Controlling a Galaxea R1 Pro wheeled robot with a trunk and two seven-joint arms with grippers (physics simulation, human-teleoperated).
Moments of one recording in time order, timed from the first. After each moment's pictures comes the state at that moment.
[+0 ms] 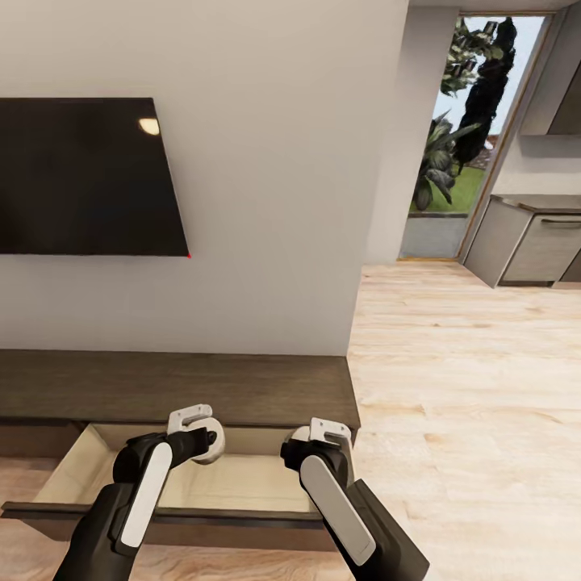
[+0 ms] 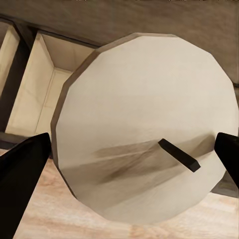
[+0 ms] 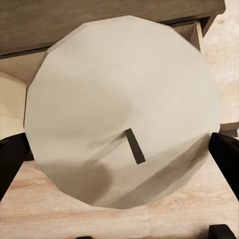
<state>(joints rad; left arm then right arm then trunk) -0.35 -0.05 0.02 -1.45 0.37 0.96 0.31 -0.44 0.17 0.58 -1.32 -0.93 0.65 -1.03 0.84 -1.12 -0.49</state>
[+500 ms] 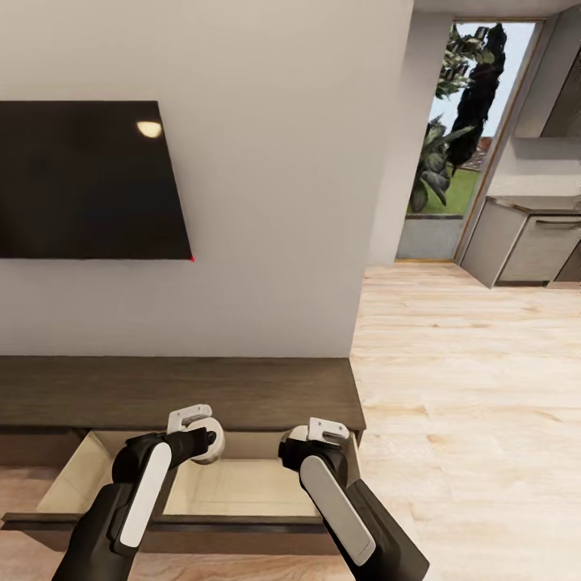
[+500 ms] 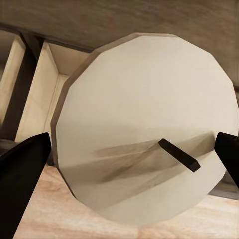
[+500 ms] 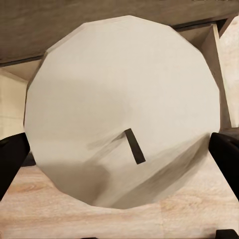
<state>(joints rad) -0.35 -0.04 0.02 -1.45 0.38 0.96 0.31 -0.44 0.17 0.58 -1.32 -0.92 0.65 -1.00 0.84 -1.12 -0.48</state>
